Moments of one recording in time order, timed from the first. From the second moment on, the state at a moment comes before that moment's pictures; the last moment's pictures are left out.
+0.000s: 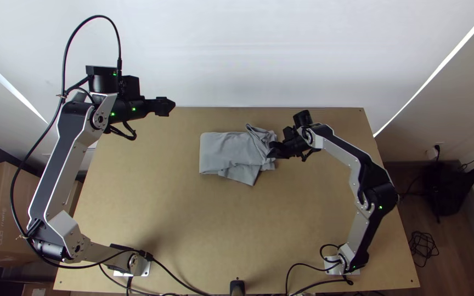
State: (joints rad) left arm -0.15 1.56 1.82 -0.86 0.25 -0.16; right arm 0.31 1.95 1.42 -0.63 -0.63 0.30
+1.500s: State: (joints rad) left arm -0.05 1.49 1.72 -0.82 0.25 -0.14; right arm 0.44 2.20 1.95 -0.81 -0.27 0.26
